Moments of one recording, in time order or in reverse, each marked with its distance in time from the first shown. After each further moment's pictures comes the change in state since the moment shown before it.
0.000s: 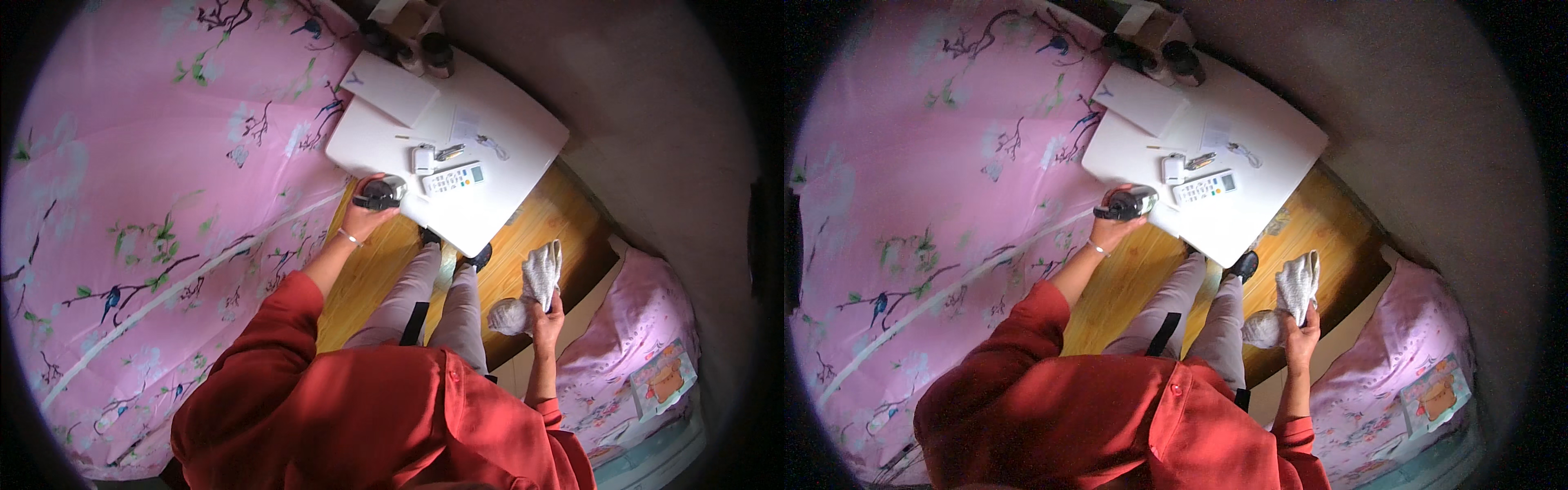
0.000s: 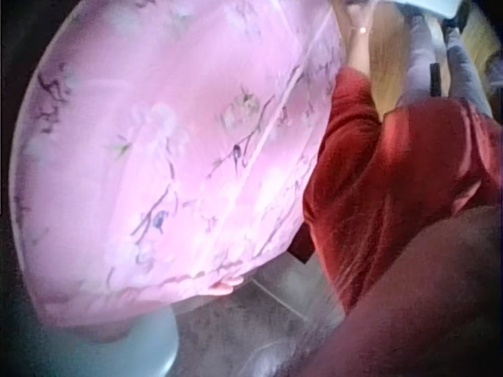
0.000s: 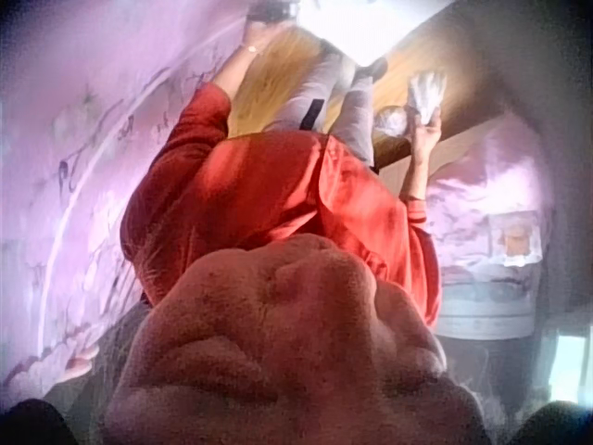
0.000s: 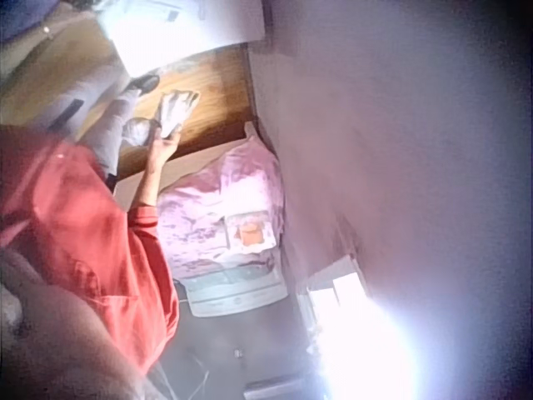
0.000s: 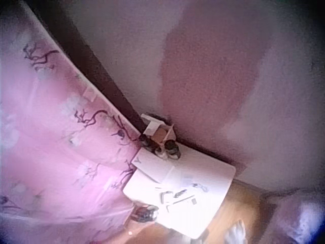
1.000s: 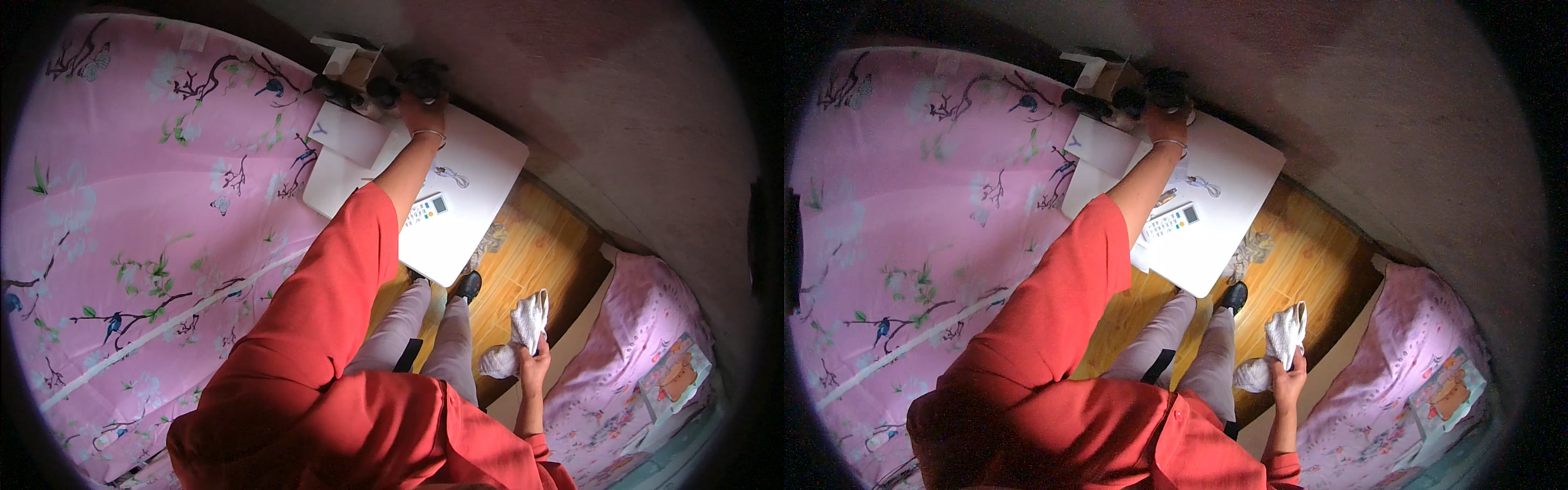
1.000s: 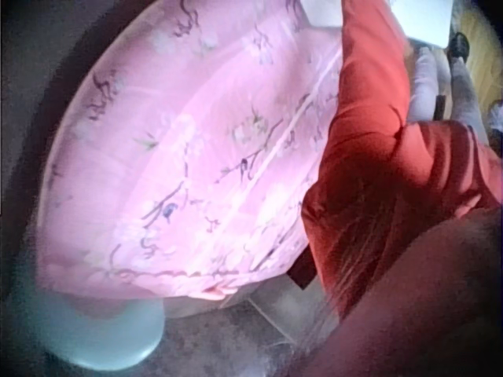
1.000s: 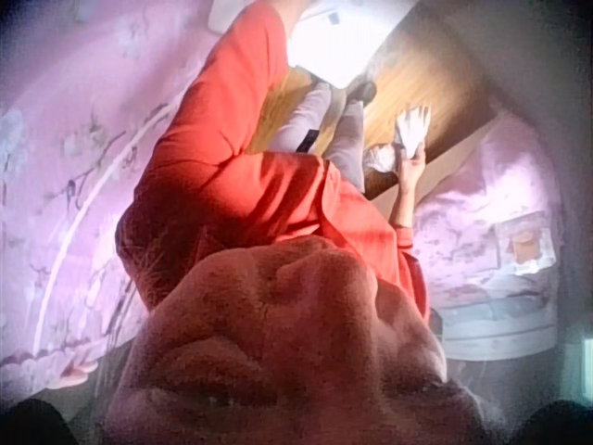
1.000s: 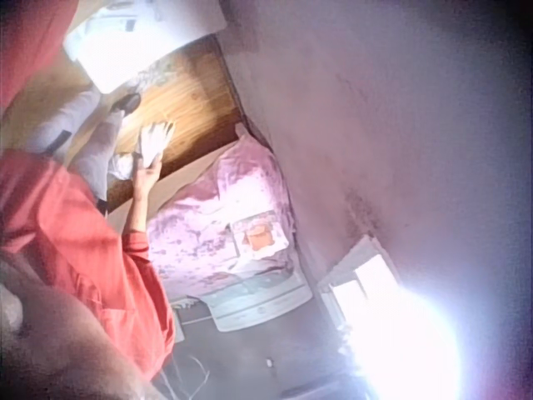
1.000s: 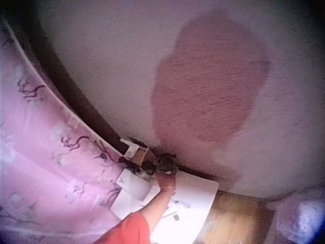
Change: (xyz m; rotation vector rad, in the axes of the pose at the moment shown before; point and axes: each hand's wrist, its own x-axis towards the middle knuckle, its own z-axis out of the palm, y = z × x) left_hand 0.265 0.085 0.179 0.199 0.525 0.176; right_hand -0.028 0.052 -0.044 -0.075 0.110 -0.030
